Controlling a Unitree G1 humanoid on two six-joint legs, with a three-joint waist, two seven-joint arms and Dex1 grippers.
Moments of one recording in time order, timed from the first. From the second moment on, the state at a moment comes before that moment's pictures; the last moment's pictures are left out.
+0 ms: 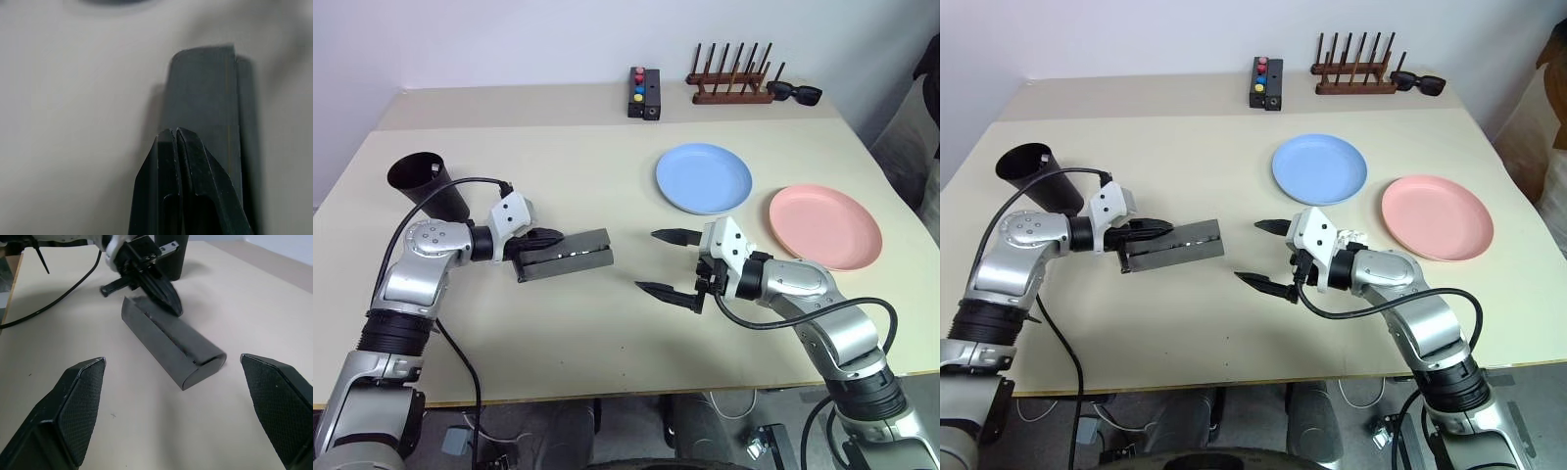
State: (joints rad) left arm -0.48 0.72 -0.07 0.14 -0.19 0.20 -1.15; right arm -0.29 -0.56 0.15 -0.41 0.40 0.43 0.85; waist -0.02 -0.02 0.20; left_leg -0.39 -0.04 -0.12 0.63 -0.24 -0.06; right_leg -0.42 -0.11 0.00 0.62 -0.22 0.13
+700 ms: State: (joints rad) left arm -0.42 0.73 0.00 0.08 -0.25 0.21 -1.13; right arm -0.29 -0.59 0.12 -0.35 0.38 0.41 0.87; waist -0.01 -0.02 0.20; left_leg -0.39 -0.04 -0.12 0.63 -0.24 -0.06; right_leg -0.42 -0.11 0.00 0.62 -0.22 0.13
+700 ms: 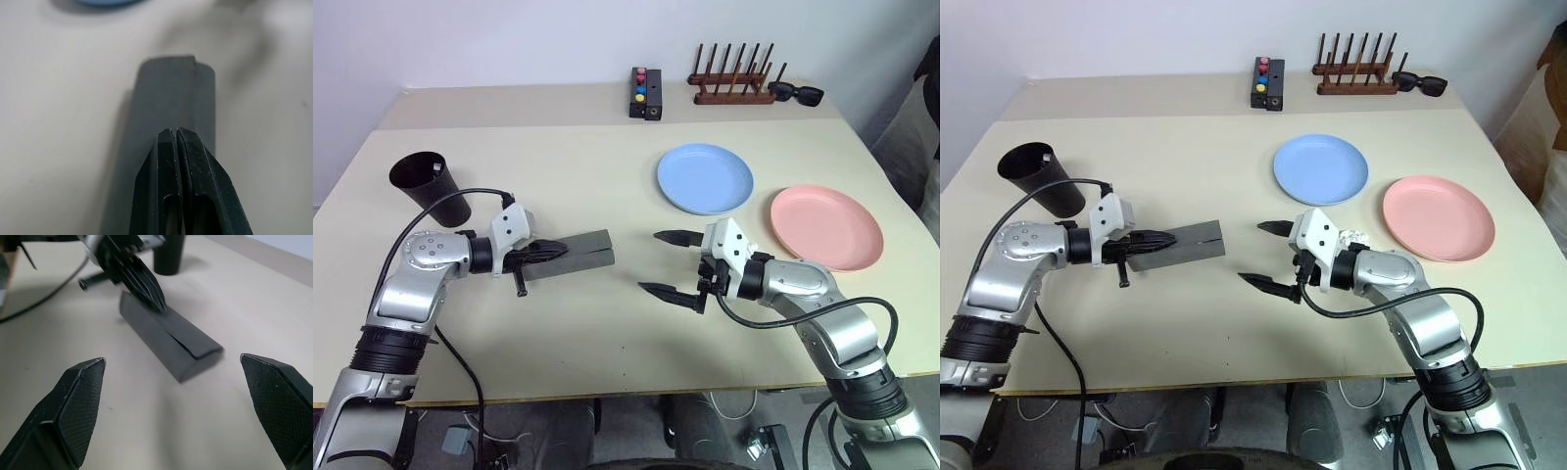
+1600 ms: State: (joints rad) left arm -0.22 0.69 0.03 -0.31 -0.43 0.45 -0.98; right arm -0.72 -0.57 0.21 0.55 -0.12 -0.07 0.66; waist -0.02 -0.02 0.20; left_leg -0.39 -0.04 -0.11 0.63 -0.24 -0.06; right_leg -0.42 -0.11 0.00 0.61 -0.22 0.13
